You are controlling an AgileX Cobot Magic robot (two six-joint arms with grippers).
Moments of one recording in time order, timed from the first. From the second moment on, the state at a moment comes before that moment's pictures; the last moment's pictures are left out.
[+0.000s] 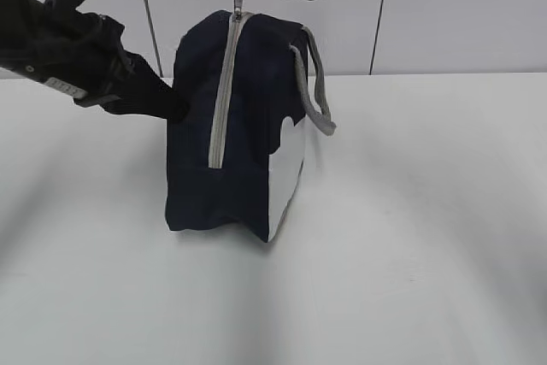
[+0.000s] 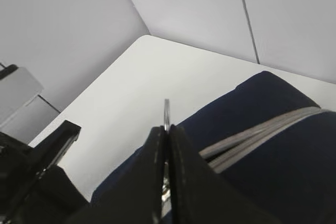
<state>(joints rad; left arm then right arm) -0.24 1.61 -1.17 -0.87 0.84 1.04 0.35 1.76 -1.46 -1.86 -0.47 2.03</state>
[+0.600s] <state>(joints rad) -0.24 1.62 -1.17 -0.88 0.85 1.03 0.35 1.77 -1.49 -1.88 -0.48 2.03</state>
